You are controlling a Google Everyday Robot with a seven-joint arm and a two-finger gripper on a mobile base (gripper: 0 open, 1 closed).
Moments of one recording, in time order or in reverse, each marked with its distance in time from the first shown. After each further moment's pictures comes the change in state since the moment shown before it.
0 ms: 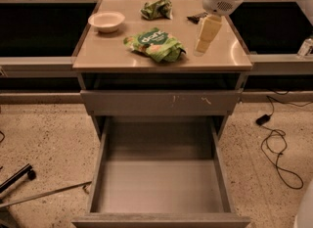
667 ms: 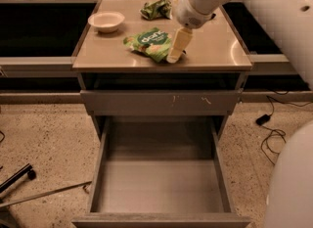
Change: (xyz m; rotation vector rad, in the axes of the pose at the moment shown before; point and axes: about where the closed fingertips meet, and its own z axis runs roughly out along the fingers) arm -0.042 -0.008 0.075 0.001 -0.112 0.006
